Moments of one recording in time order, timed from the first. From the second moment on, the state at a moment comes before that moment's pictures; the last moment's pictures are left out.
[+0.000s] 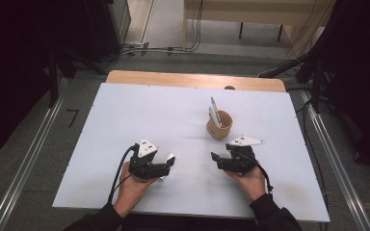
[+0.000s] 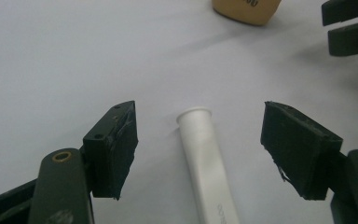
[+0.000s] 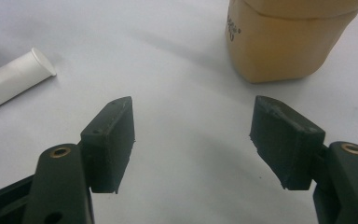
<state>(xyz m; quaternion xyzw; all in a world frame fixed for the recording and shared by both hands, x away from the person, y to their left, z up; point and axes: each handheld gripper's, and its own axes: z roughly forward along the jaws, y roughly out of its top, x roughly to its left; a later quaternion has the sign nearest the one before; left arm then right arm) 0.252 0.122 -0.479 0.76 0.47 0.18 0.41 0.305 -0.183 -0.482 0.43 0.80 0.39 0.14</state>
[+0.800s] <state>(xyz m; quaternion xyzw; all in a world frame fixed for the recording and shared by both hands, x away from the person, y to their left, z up) 0.228 0.118 -0.506 0.78 0.48 0.19 0.37 0.303 -0.184 -0.481 0.43 0.80 0.38 0.15</state>
